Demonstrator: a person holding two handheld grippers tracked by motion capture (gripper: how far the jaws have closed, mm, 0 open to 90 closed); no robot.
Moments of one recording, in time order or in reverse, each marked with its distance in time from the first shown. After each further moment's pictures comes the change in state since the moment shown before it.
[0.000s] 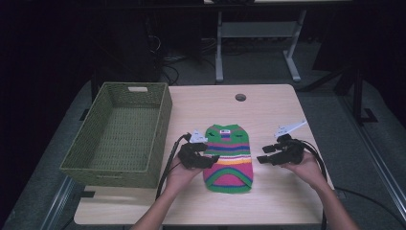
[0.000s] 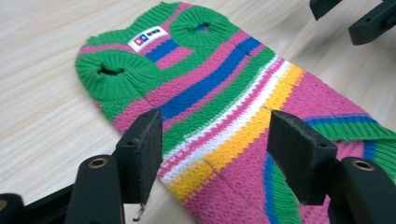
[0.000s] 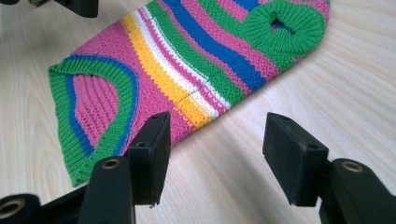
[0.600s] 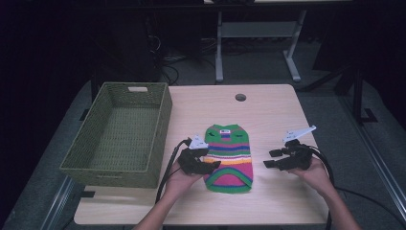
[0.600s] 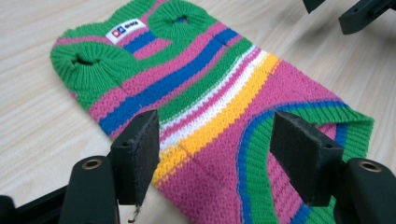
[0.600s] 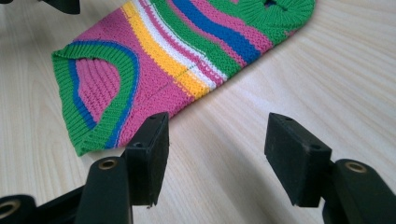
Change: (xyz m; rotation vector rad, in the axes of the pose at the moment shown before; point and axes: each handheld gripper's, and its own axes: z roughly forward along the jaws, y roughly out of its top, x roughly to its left) left arm -0.011 -0.010 -0.006 0.001 -0.025 0.017; right arm -0.001 -0.022 -0.014 -0.010 -0.010 0.021
